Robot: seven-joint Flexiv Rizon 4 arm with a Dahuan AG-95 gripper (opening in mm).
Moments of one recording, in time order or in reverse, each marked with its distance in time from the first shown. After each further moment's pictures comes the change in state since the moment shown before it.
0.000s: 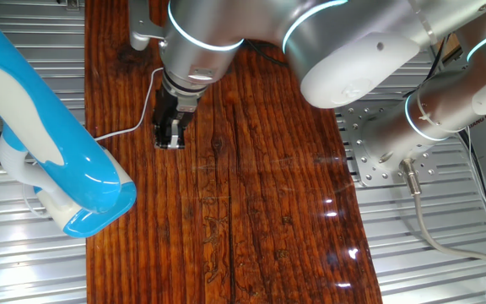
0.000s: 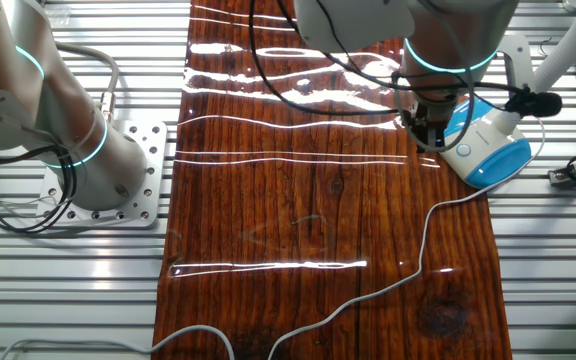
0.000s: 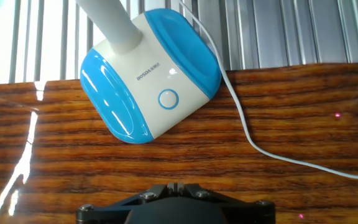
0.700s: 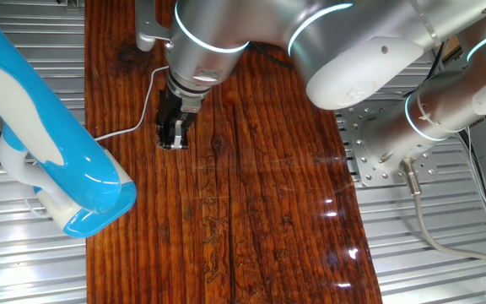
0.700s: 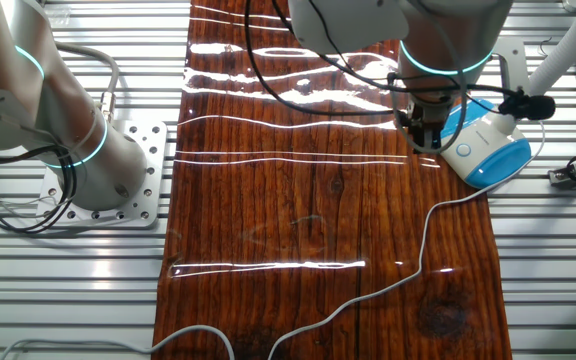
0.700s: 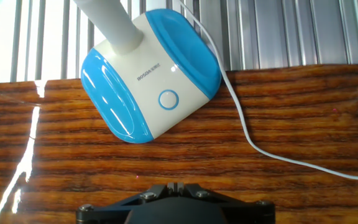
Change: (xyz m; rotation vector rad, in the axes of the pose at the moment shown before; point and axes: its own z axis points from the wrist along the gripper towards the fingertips) arm 0.002 0.000 0.002 -0.009 -0.001 0.017
